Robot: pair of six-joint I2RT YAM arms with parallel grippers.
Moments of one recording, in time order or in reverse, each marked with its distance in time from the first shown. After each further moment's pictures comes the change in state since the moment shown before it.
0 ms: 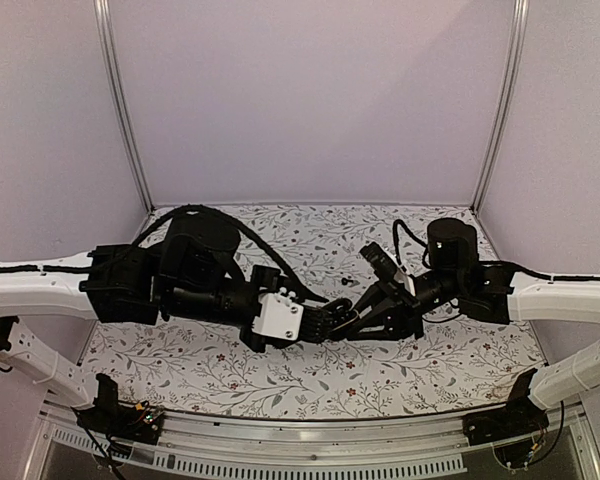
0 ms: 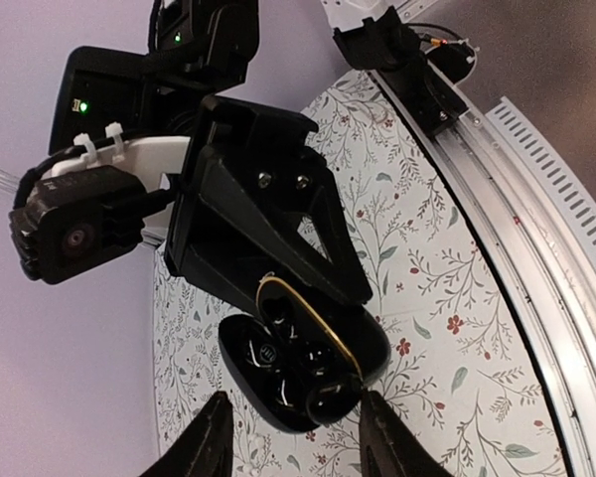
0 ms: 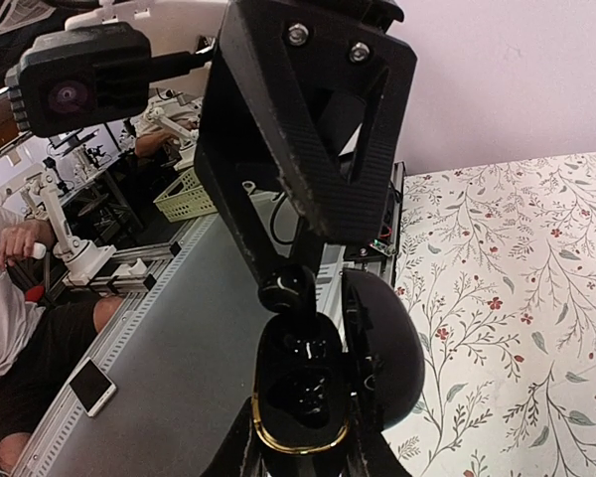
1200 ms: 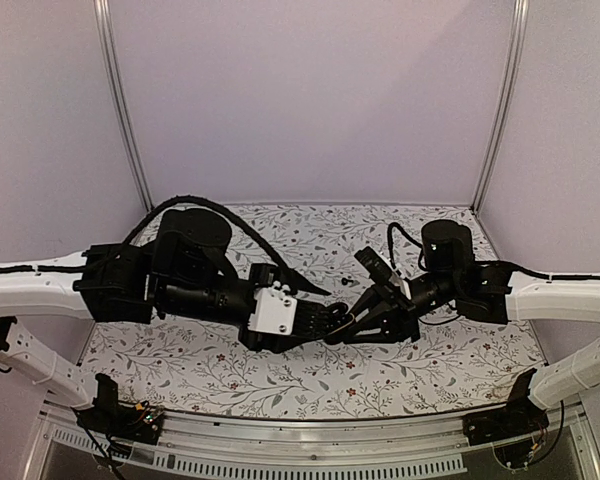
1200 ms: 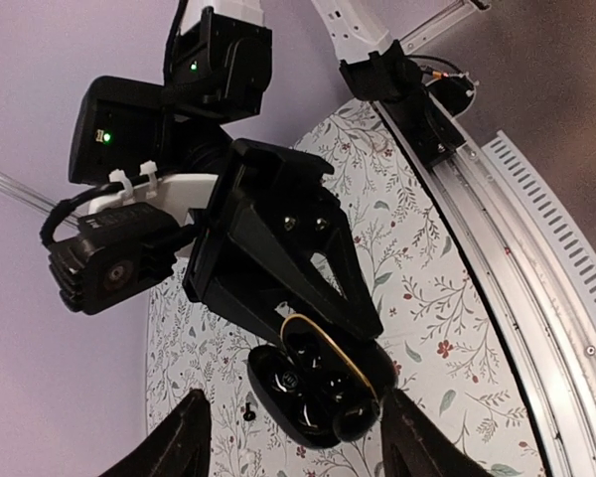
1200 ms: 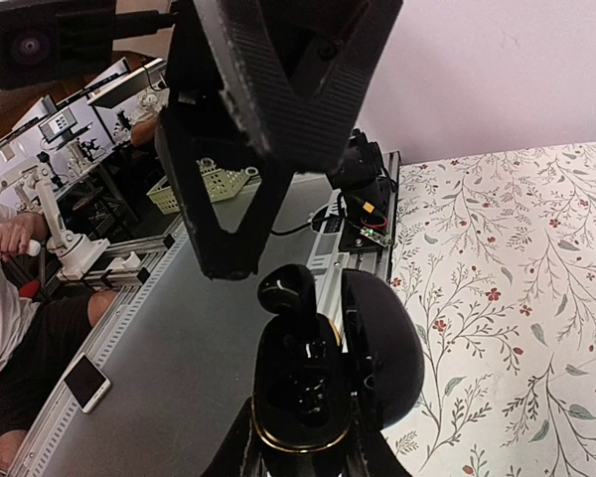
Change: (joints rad) left arm -0.003 -0.014 -0.001 0.023 0.046 -0.047; right arm 0.019 0.013 0.015 -0.048 0.031 -0.035
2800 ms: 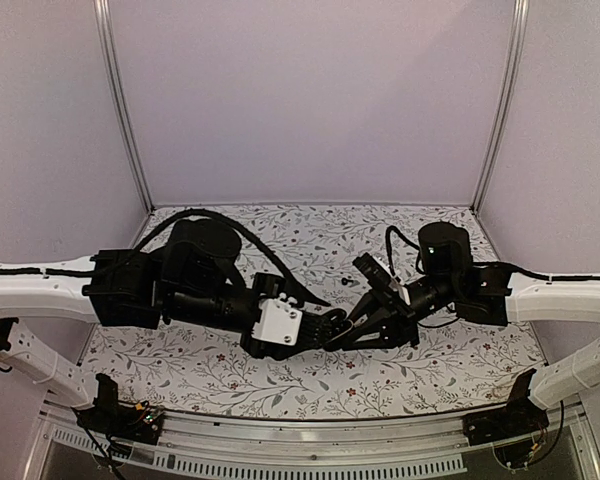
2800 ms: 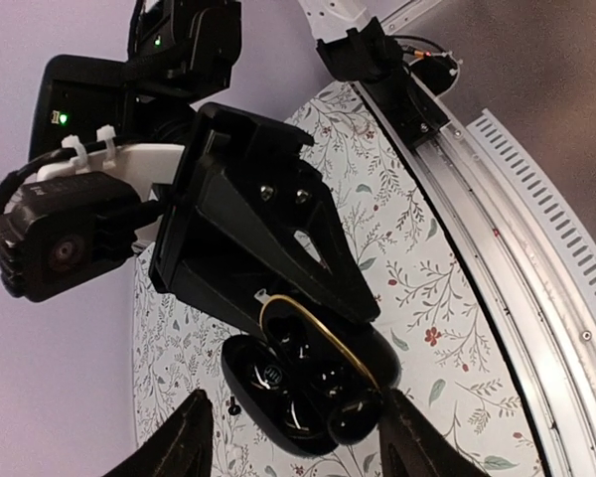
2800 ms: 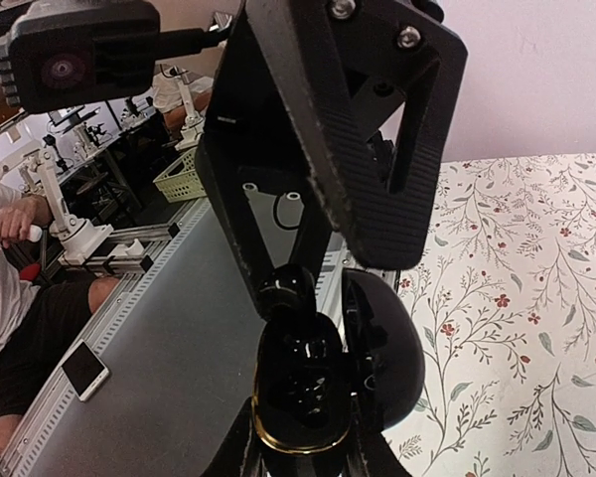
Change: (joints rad) left arm 0.000 0.010 -0.030 -0.001 -0.004 0.013; right arm 0.029 0.000 0.005 -0.018 0.000 -0.049
